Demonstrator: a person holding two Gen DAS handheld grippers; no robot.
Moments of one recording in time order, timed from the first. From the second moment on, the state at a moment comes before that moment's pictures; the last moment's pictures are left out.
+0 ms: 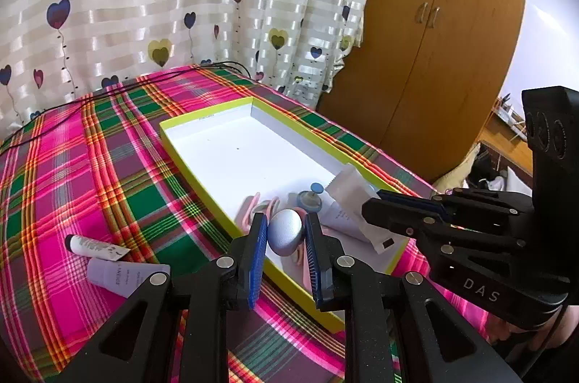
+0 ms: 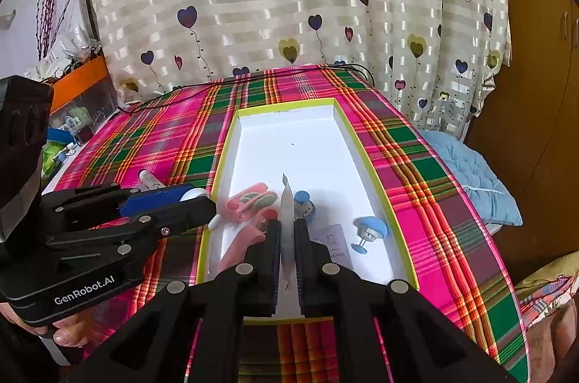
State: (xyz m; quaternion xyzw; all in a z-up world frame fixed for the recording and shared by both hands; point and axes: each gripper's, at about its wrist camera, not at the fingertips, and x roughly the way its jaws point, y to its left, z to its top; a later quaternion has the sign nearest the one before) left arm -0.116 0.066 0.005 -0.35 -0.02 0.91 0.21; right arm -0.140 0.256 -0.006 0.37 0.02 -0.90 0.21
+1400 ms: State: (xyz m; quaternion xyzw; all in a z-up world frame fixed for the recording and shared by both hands) left arm -0.131 0.079 -0.005 -0.36 -0.02 0.91 0.22; right arm -0.149 0.263 -0.023 0.40 0.01 -0.89 0.20
